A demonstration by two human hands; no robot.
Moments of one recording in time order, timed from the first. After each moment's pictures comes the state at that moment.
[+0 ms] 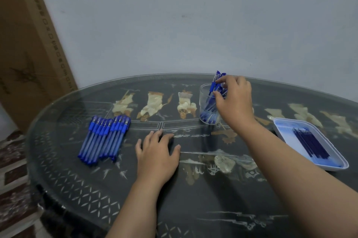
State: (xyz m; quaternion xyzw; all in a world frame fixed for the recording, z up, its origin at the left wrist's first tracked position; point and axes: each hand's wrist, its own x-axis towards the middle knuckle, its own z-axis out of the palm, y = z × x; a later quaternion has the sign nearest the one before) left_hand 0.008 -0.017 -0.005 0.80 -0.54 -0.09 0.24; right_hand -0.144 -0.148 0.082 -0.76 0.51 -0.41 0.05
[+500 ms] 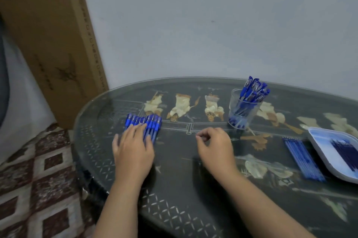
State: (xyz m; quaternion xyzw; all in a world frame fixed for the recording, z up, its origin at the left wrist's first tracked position) left_hand 0.102 0.034 0.003 0.84 -0.42 0.05 0.32; right_hand -0.066 -0.055 0.007 -0.78 0.47 -0.36 0.21
